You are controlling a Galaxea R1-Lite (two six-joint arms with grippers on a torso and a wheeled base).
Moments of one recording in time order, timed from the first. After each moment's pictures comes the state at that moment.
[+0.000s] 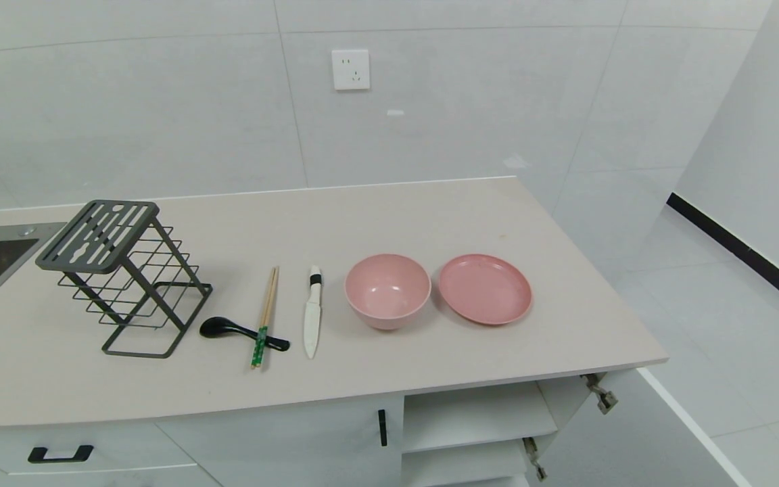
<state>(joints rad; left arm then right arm) 0.00 0.00 0.00 -0.01 0.01 0.00 0.00 0.00 0.00 0.01 0.10 -0.07</state>
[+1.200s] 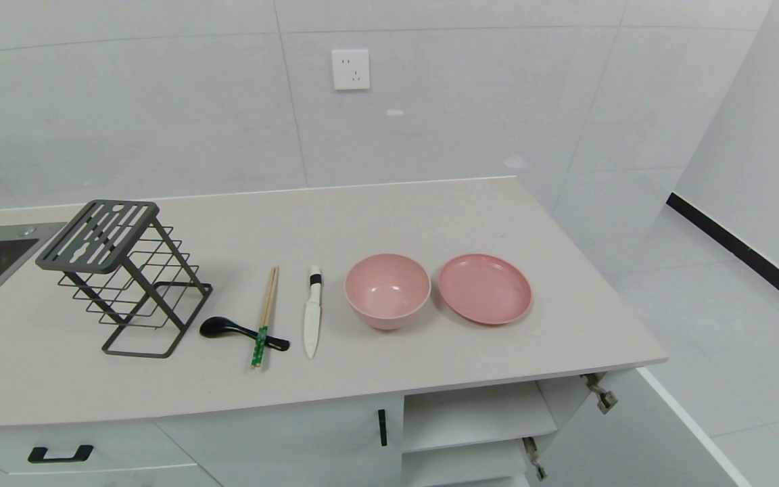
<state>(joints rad) 0.00 0.00 0.00 0.00 0.00 -0.01 0.14 0.26 -0.17 -0.17 0.27 -0.06</state>
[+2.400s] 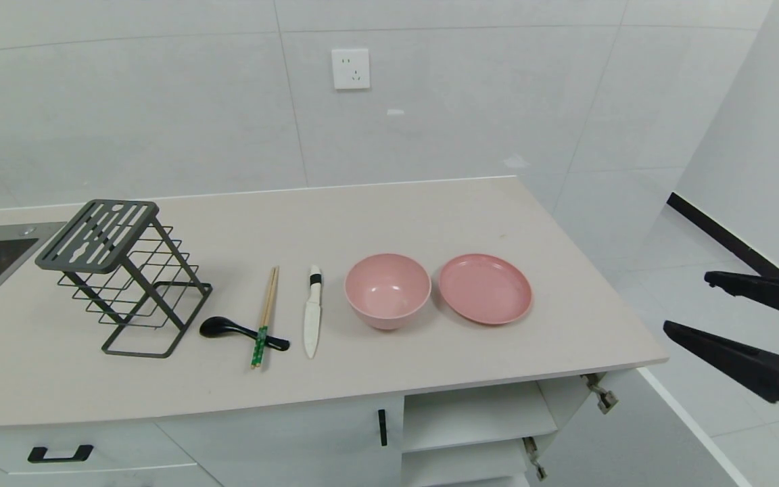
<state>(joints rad) 0.00 0.00 0.00 0.00 0.00 -0.01 0.16 1.08 -0.43 -0.44 0.44 -0.11</state>
